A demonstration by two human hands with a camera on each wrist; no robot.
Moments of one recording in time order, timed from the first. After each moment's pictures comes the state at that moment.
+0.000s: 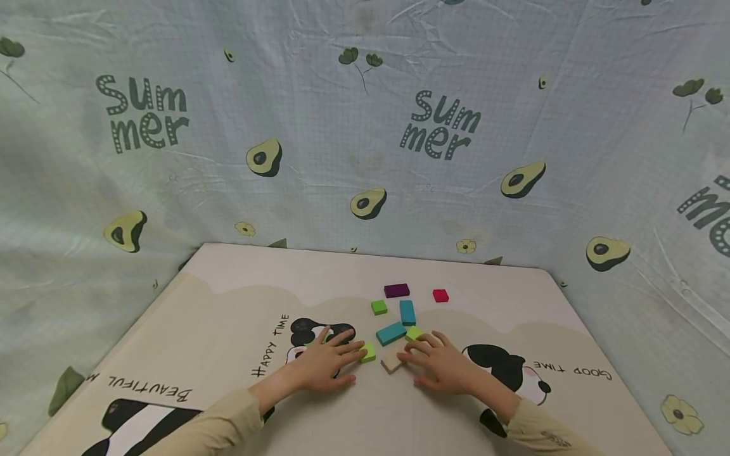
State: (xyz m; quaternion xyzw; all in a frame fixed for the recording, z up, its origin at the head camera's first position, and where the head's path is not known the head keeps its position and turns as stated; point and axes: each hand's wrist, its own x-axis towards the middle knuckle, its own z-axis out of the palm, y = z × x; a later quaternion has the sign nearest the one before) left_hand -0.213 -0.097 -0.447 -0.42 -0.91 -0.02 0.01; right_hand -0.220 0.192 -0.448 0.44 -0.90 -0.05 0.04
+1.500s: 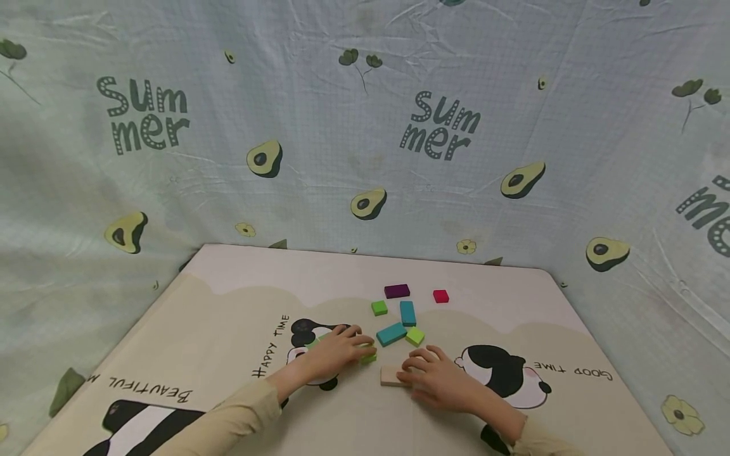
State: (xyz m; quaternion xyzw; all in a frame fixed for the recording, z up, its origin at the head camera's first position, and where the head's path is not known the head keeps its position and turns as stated) left_hand -0.232 -0.081 -0.447 -0.48 -0.86 0.04 0.14; right_hand -0.195 0.182 -0.445 0.47 -0.88 -0.03 0.06
